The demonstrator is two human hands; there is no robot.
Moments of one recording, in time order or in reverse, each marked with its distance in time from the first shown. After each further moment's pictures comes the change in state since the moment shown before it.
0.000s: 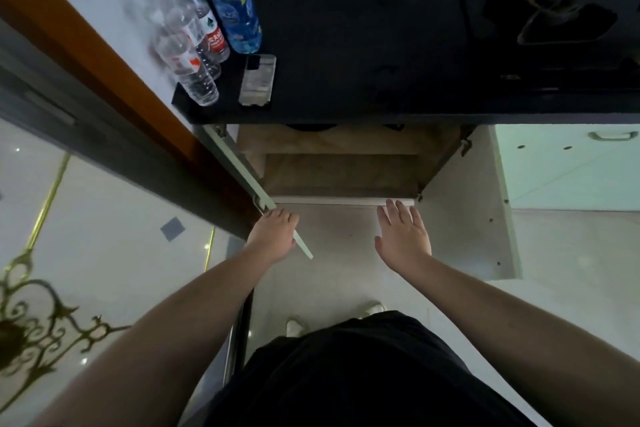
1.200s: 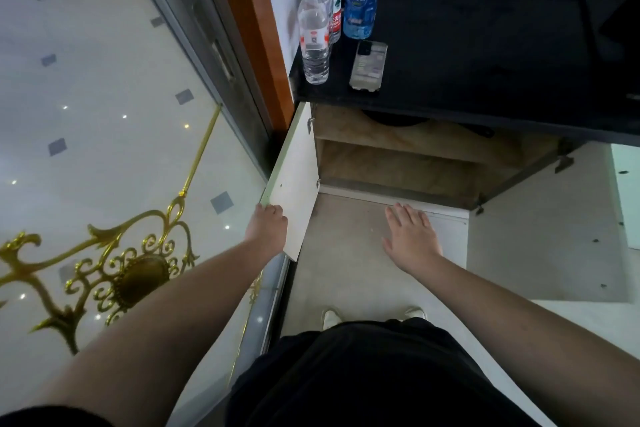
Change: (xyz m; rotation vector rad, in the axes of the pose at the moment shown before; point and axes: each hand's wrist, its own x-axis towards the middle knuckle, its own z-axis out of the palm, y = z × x) left_hand -0.117 -0.168 0.065 0.273 -0.221 -0.213; right_hand 0.013 -0.184 0.002 -0.098 -0.021 -0.139
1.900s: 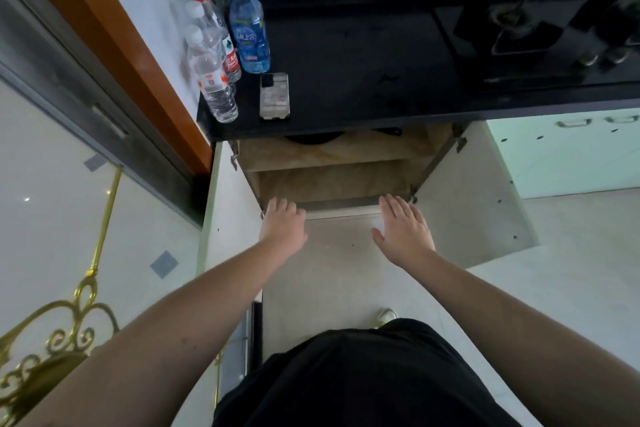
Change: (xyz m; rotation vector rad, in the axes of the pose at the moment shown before) left_hand 0.049 0.080 -0.116 -0.152 0.352 0.247; right_hand -0.048 0.070 -0.021 0.215 0.185 0.318
